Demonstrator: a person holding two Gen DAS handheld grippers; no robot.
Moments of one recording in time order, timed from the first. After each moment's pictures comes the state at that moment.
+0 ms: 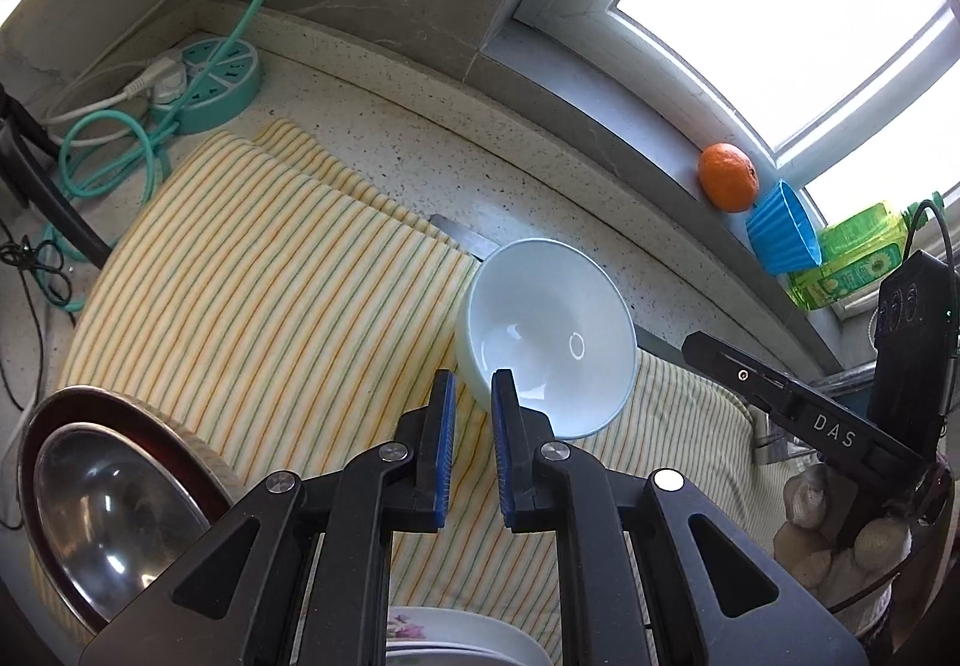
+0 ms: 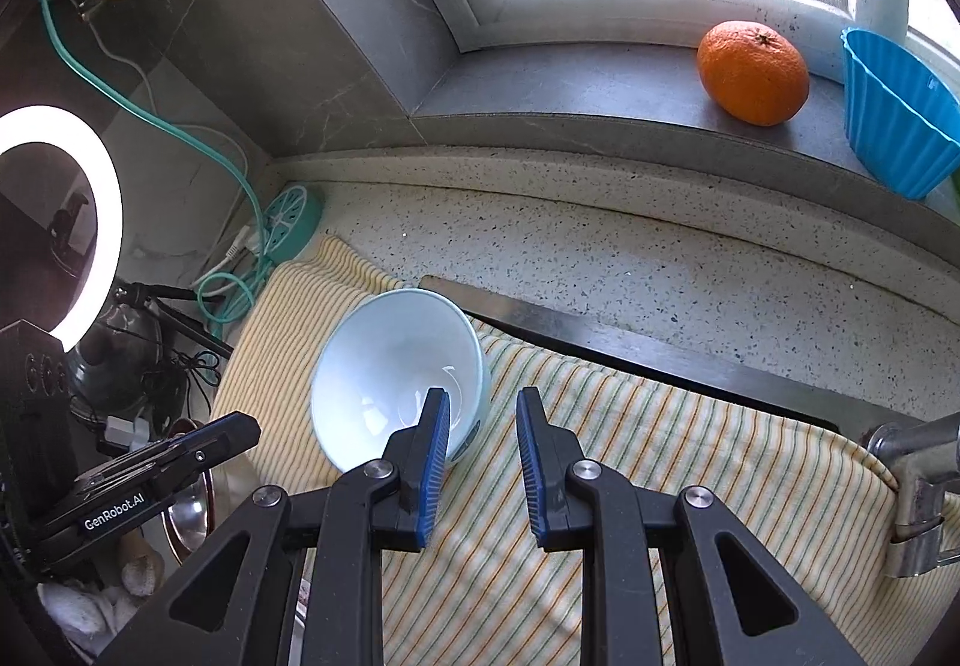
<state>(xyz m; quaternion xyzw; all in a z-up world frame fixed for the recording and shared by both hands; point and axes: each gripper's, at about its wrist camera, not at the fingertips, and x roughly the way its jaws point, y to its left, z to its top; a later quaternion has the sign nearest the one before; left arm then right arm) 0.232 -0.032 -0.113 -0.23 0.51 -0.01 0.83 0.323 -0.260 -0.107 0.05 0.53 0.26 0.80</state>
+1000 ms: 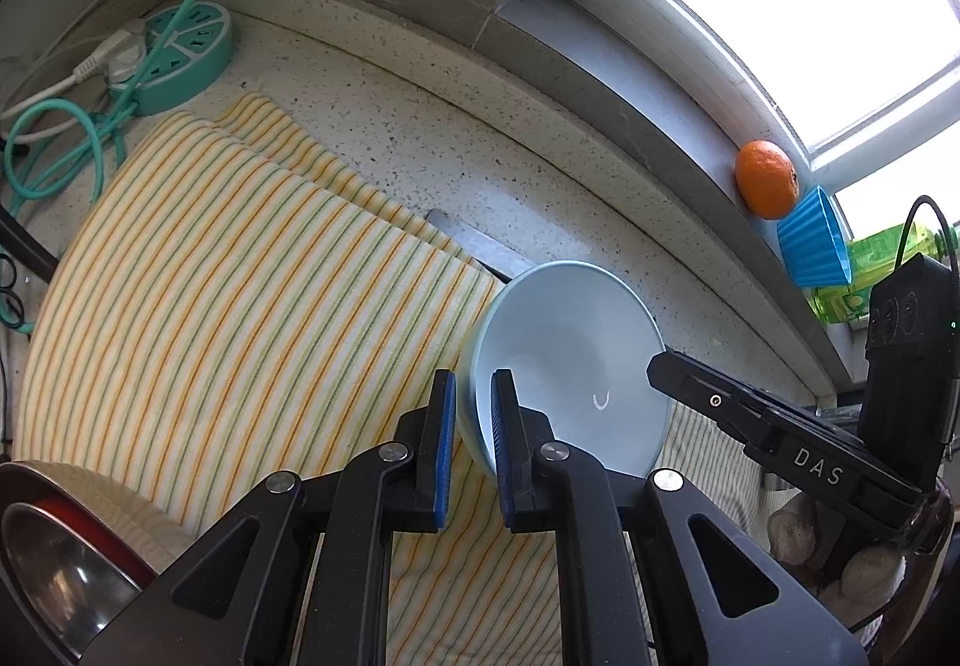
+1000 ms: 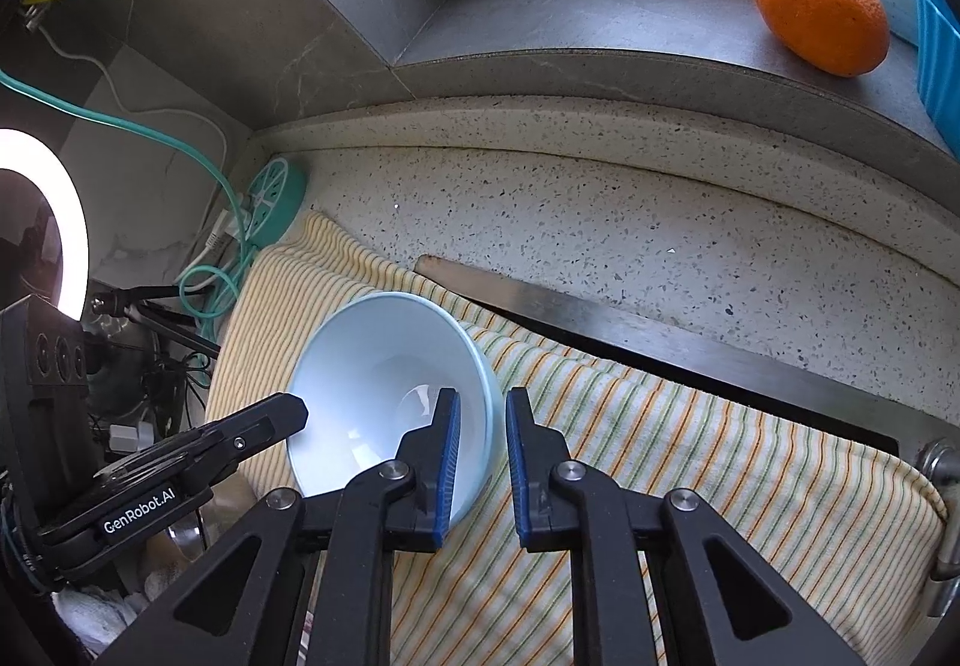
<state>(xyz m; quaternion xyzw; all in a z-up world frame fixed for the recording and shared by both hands) 0.270 -0.032 -0.142 -0.24 0.55 0.00 0.80 0.357 -0.236 -0.145 0.06 0.58 0.26 0.77</state>
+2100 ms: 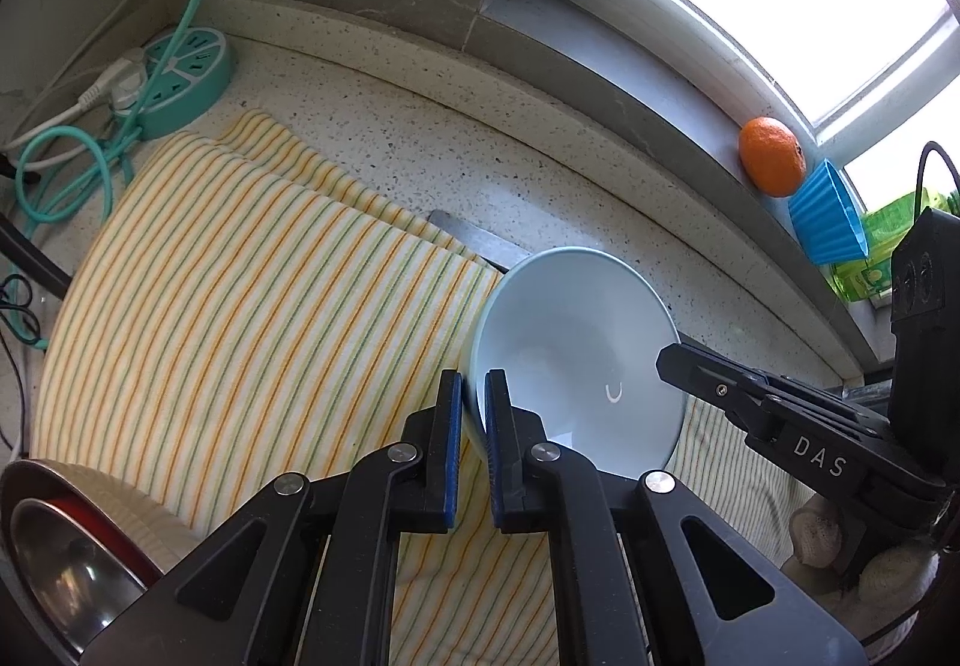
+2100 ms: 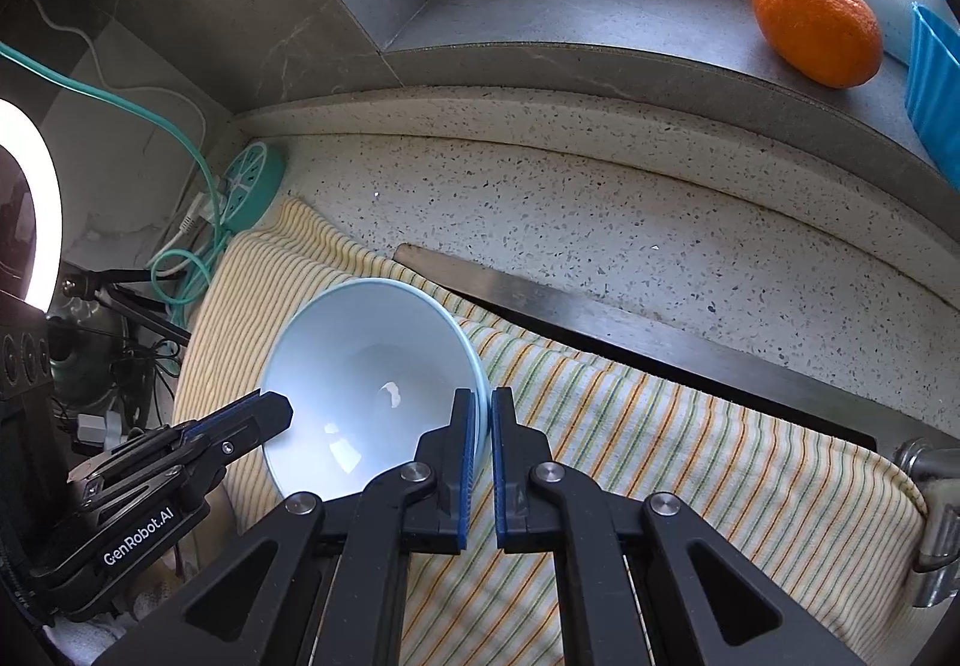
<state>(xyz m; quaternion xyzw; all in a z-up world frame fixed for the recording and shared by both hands) 0.266 -0.045 -0.143 -0.20 0.54 0.01 0.82 0.352 -0.228 -0.149 0.02 0.58 0.24 0.78</state>
